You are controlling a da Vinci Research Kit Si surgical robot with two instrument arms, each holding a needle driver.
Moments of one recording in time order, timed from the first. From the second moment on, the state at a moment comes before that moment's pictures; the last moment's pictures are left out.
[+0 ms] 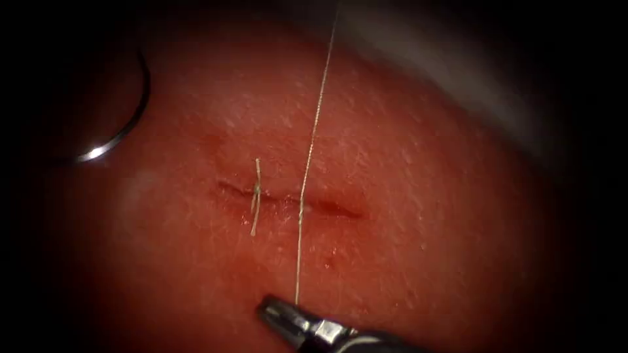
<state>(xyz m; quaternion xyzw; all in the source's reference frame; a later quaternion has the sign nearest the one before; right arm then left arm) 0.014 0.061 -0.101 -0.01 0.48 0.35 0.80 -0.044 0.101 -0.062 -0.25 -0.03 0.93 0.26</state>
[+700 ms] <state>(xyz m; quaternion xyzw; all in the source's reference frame) 0.014 0.062 -0.102 0.02 0.50 0.36 0.78 -0.042 0.099 -0.064 -0.26 -0.04 0.93 0.24</state>
